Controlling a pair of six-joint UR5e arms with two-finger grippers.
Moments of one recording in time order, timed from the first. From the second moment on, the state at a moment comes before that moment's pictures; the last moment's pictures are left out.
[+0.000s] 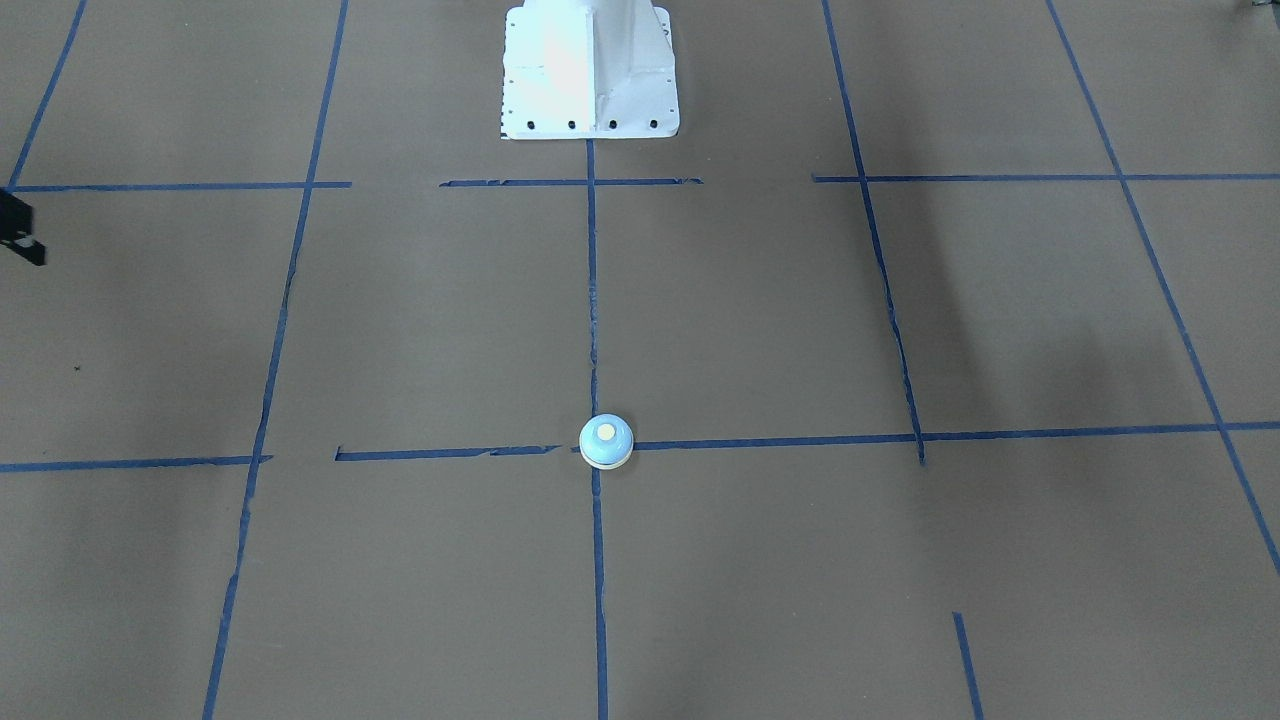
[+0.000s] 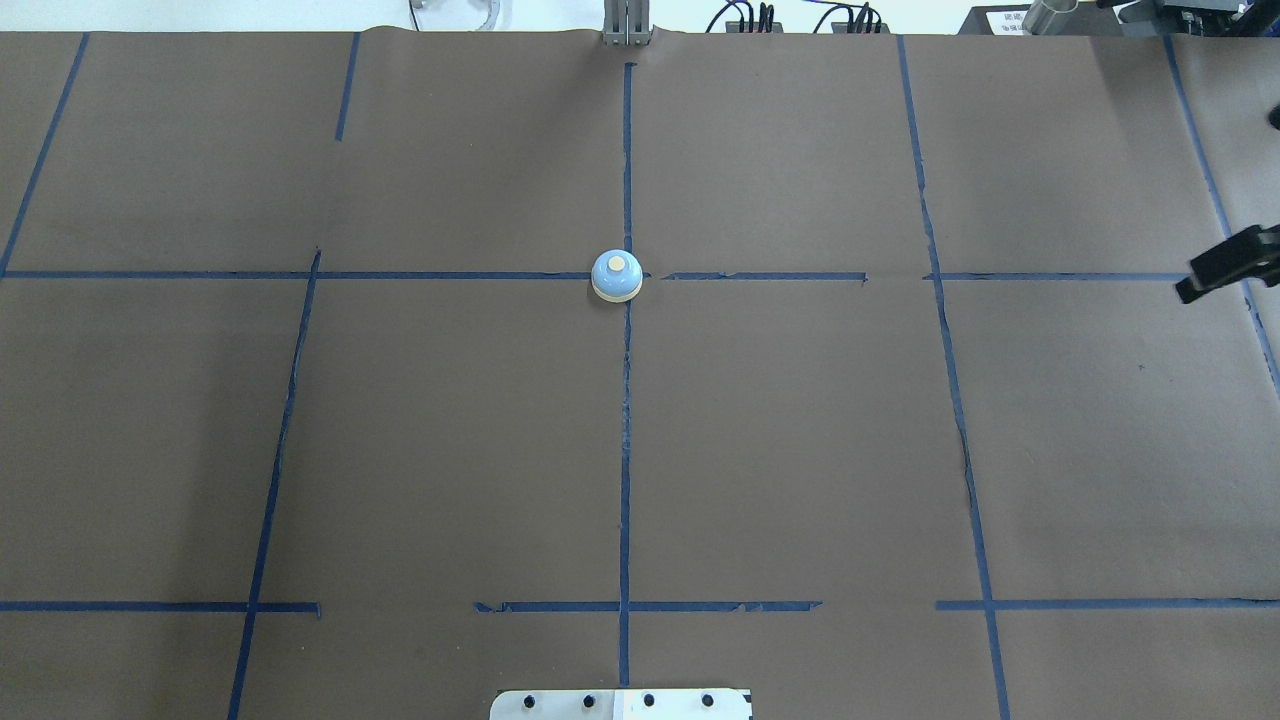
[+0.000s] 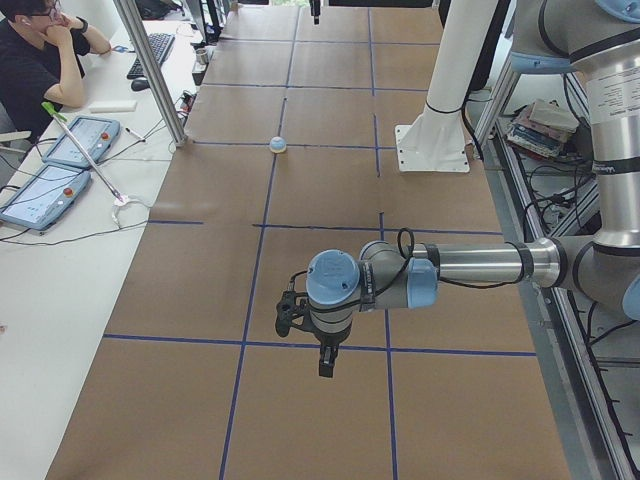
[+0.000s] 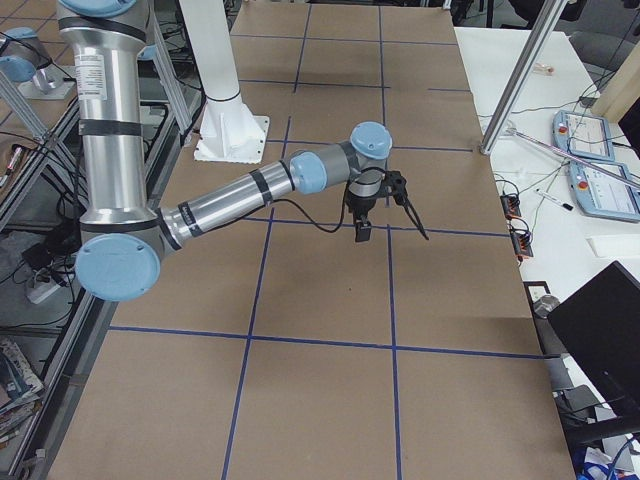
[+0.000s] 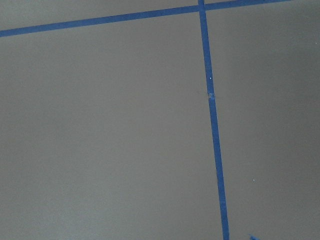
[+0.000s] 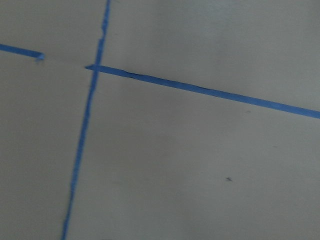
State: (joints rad) left arm -1.65 -1.30 -1.81 -1.53 -2.34 0.22; right arm 1.15 -1.46 1.98 -1.68 2.33 0.39
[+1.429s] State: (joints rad) left arm -1.65 -1.30 -1.82 -1.53 -2.34 0.22; right arm 0.65 -0.45 0.98 -1.38 1.97 1.19
